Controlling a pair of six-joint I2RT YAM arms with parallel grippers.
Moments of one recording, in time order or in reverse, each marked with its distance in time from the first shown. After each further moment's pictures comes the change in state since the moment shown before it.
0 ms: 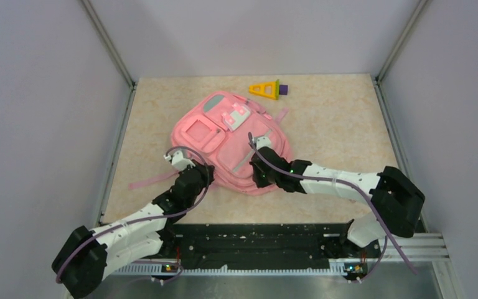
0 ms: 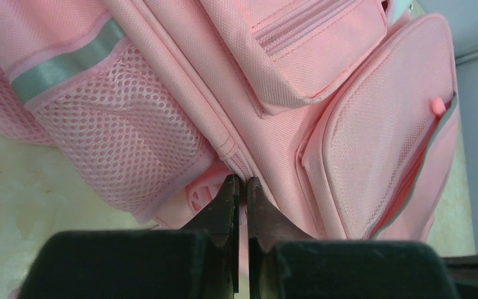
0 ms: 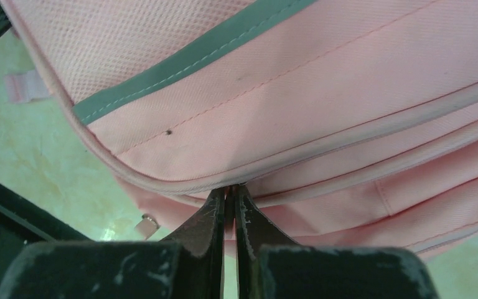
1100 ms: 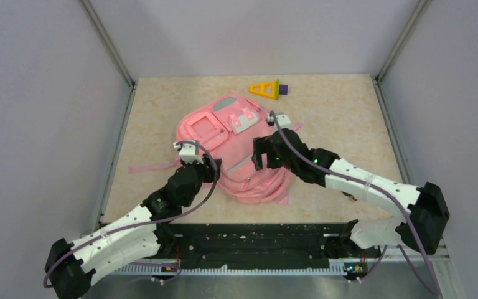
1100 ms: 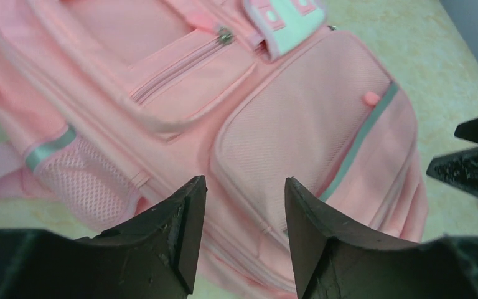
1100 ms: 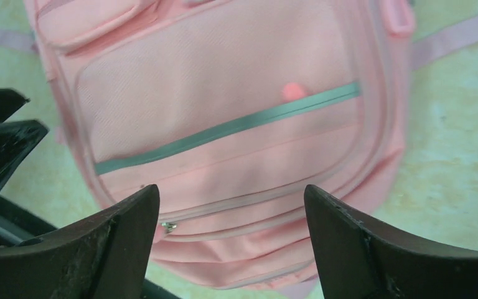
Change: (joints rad) left arm -0.136 -0.174 0.145 -0.183 -0.068 0.416; right arm -0.030 -0.174 0.121 -0.127 0.092 -0.032
